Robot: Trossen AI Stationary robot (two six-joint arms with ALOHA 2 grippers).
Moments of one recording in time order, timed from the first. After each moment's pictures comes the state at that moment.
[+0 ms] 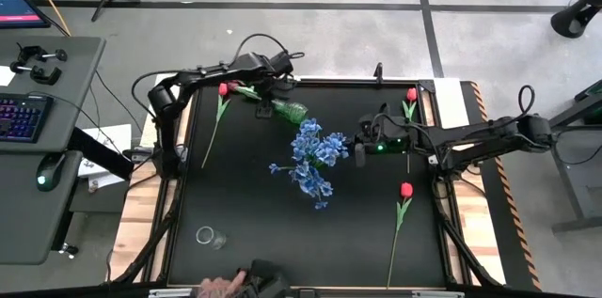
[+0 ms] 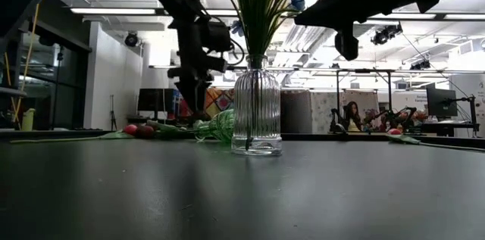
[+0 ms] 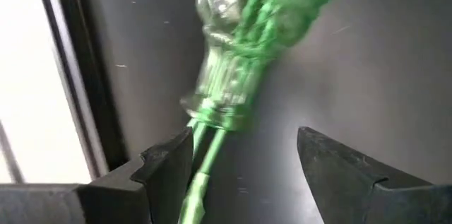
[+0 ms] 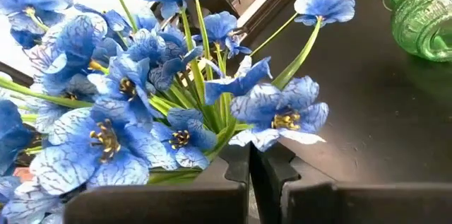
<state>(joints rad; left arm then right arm) 0.61 1.96 1.56 -0.97 -0.04 0.79 -0.04 1.12 0.58 0.27 -0.01 0.78</state>
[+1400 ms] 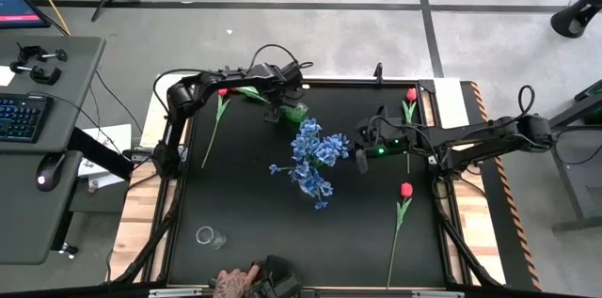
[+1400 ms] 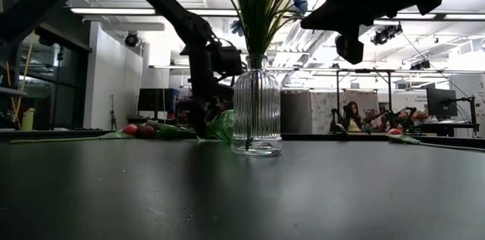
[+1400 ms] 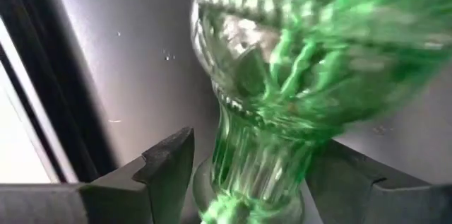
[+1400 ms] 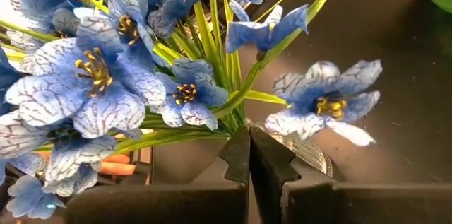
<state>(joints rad) 0.59 2.13 1.56 -0.79 -0.12 0.88 -0.04 1.12 0.58 0.20 -0.12 0.77</state>
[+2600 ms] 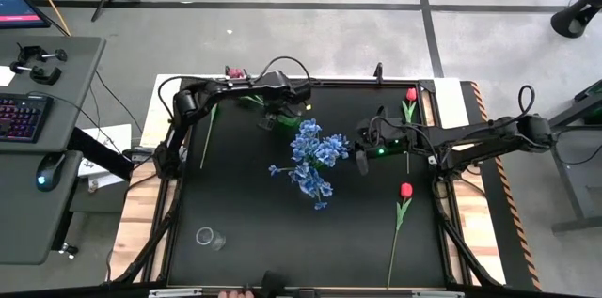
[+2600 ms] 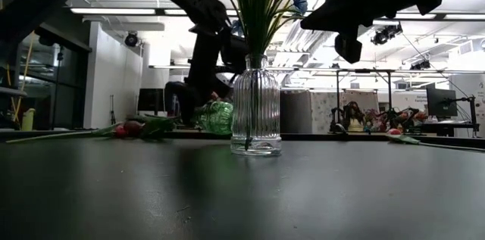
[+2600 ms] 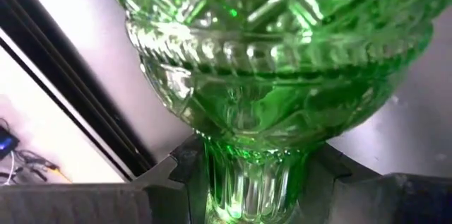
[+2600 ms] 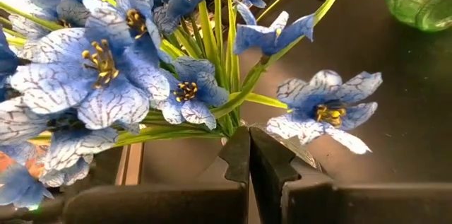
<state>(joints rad) 0.44 2.15 1.69 -1.18 -0.41 0.75 -0.04 1.12 0.58 0.20 -0.12 0.69</state>
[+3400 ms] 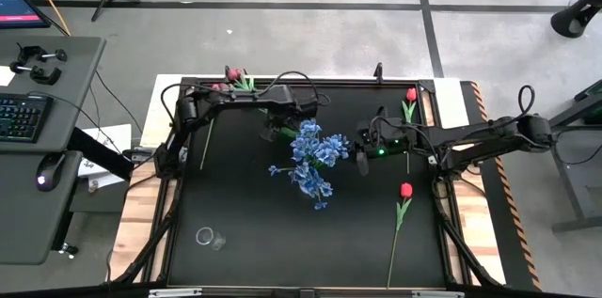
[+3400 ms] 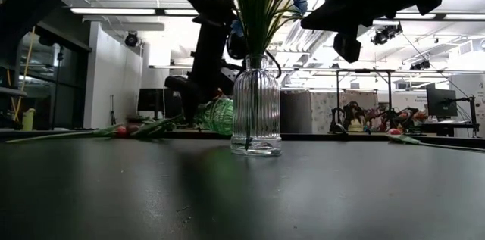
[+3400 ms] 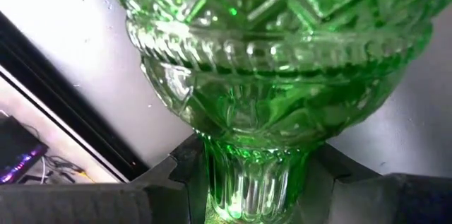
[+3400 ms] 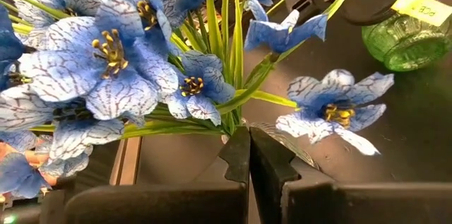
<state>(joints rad) 0.33 2.14 1.69 -1.21 -0.44 0.70 -0.04 1.12 0.58 0.20 -0.13 0.65</state>
